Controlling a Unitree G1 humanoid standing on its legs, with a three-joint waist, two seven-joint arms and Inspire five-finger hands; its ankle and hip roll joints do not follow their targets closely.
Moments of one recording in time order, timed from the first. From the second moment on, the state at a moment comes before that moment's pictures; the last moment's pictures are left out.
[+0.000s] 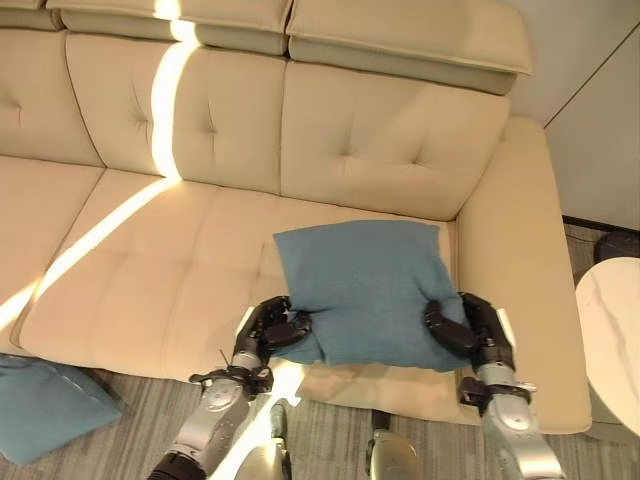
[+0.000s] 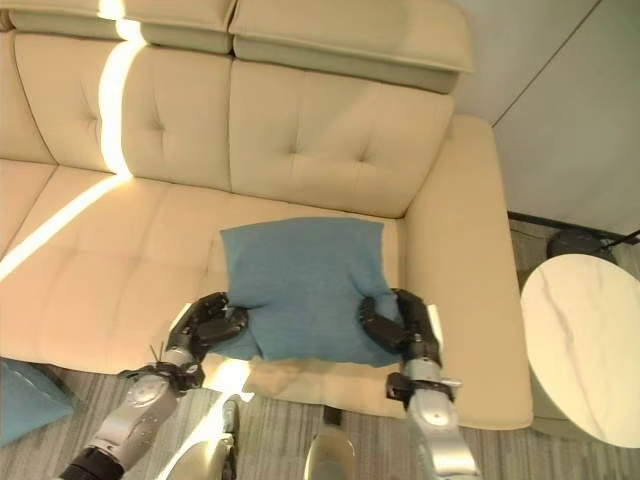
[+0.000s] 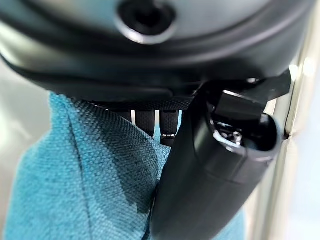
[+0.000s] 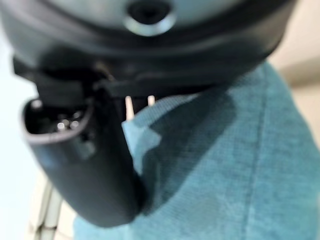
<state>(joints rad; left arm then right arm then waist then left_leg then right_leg) -0.02 0.45 -0.33 0.27 -0.62 -0.09 0.12 0.06 -0.30 0.14 0.13 0.25 -0.11 -0.19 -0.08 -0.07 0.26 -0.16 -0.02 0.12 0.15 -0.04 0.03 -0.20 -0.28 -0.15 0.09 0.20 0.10</state>
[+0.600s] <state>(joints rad) 0.04 0.35 -0.34 0.25 -0.58 -0.08 0.10 0.09 -0.40 0.10 0.14 0.24 -0.10 -0.18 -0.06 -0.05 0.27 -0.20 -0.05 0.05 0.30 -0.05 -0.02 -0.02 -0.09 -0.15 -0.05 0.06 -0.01</state>
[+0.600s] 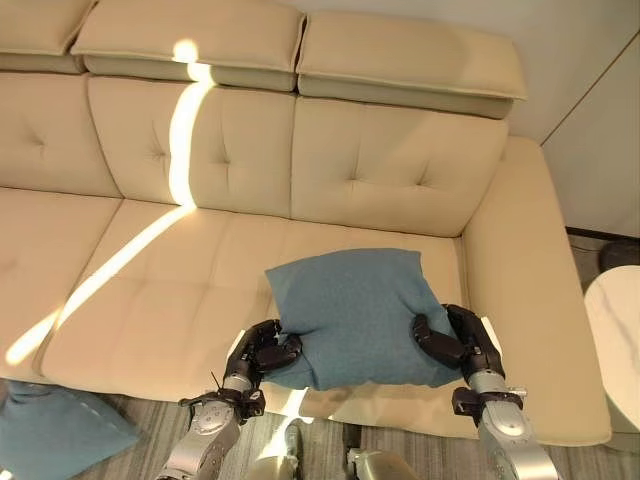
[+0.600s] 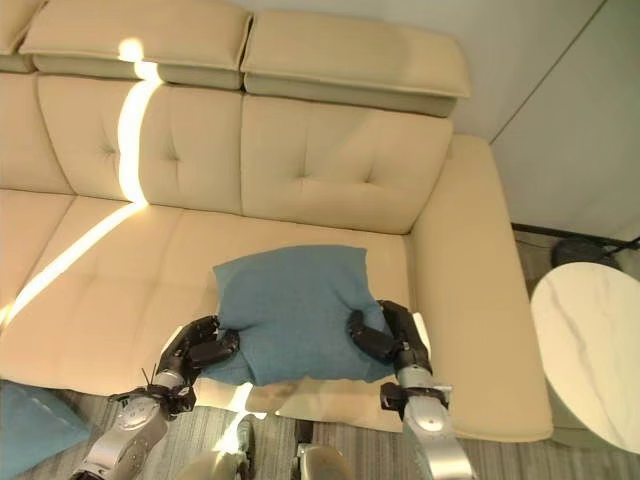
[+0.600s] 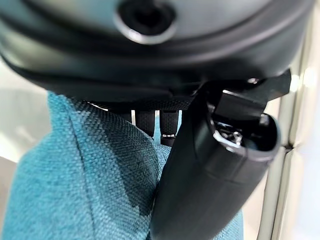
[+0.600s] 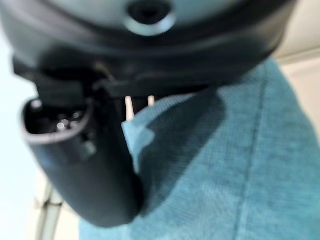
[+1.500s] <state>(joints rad) -0.34 0.40 -0.34 0.24 -0.41 -0.07 0.33 -0.36 -0.42 0.17 0.25 0.10 -0.09 -0.42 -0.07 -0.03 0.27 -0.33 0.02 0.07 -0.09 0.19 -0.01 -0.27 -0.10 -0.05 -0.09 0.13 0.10</state>
